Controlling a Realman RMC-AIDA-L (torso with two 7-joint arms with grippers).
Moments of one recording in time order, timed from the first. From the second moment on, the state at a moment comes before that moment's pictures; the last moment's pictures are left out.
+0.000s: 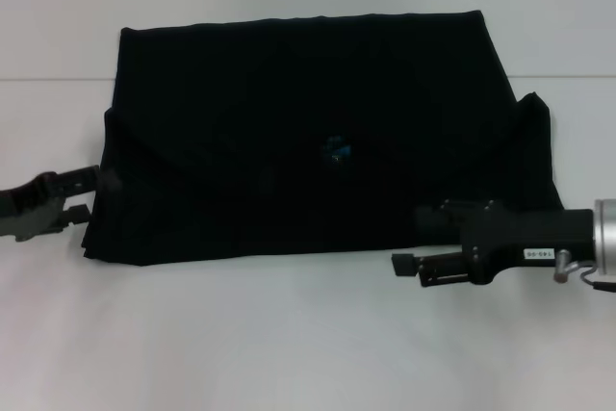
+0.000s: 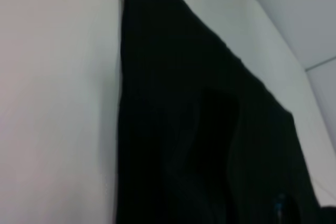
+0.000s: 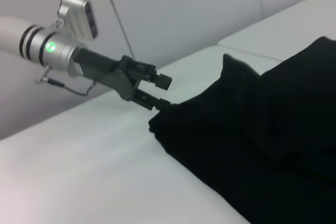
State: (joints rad) left arm -0.54 -1.90 0.44 0.47 2.19 1.29 -2.30; right arm 0.65 2.03 -0.81 -0.49 -2.01 -1.44 1.44
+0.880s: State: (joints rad) left arm -0.55 -1.92 0.54 0.50 2.23 1.28 -2.22; right arm 0.65 2.04 -0.80 -0.50 -2.02 -1.43 1.44
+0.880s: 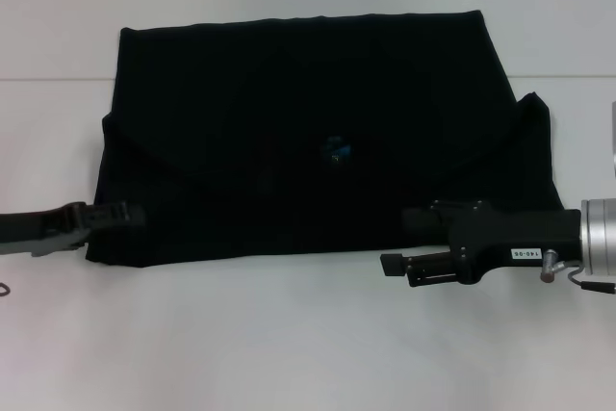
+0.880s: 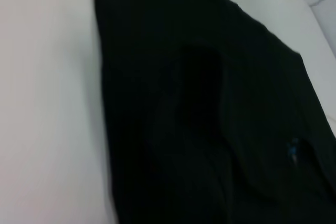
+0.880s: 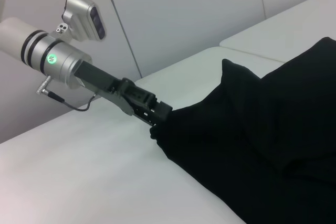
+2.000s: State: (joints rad) left arm -0.57 -1.93 0.70 0.55 2.23 1.25 -2.15; right arm 0.65 2.04 -0.72 -0.50 -2.01 -1.43 1.44
